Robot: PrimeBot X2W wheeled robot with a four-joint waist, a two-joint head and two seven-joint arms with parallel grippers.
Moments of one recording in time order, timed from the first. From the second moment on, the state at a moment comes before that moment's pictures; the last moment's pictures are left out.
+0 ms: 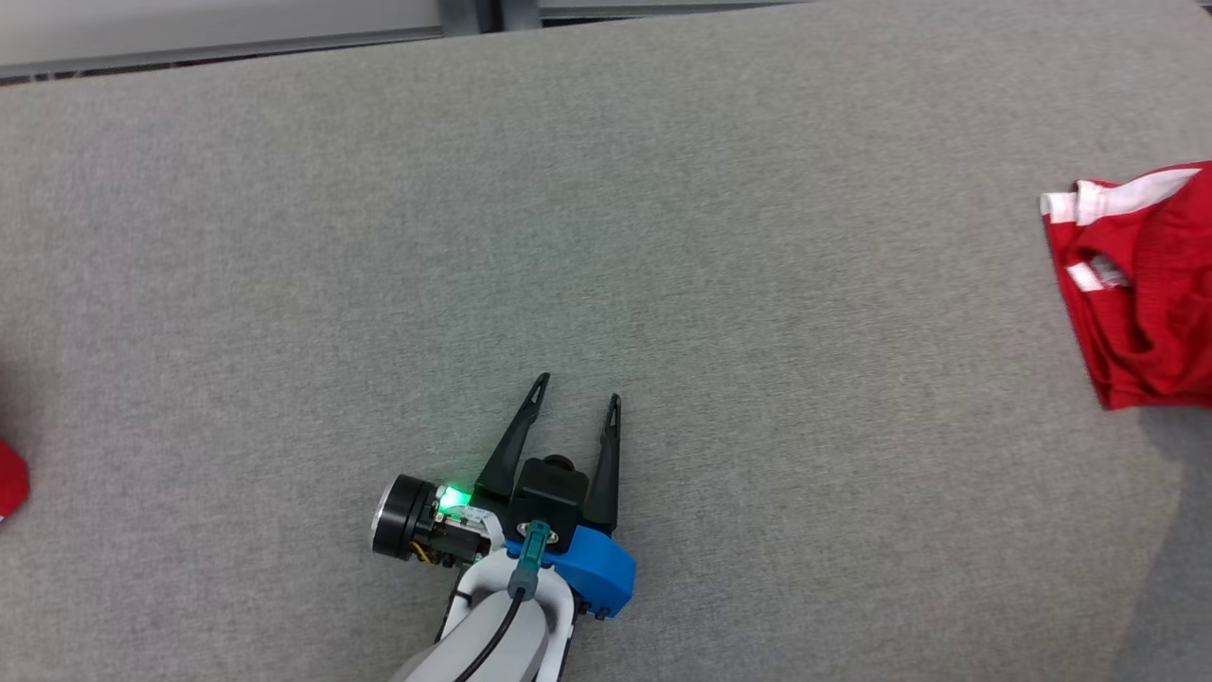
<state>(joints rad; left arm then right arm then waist) -0.42 0.05 -0.72 0.57 -0.25 0.30 -0.26 -0.81 -0.64 0.34 1.13 0.55 0.13 -0.26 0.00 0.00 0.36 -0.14</state>
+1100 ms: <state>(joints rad) -0.26 0.05 -0.48 0.50 -0.22 0.30 -0.26 -0.43 -0.24 -0.07 0.54 0.31 0.13 -0.26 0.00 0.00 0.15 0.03</state>
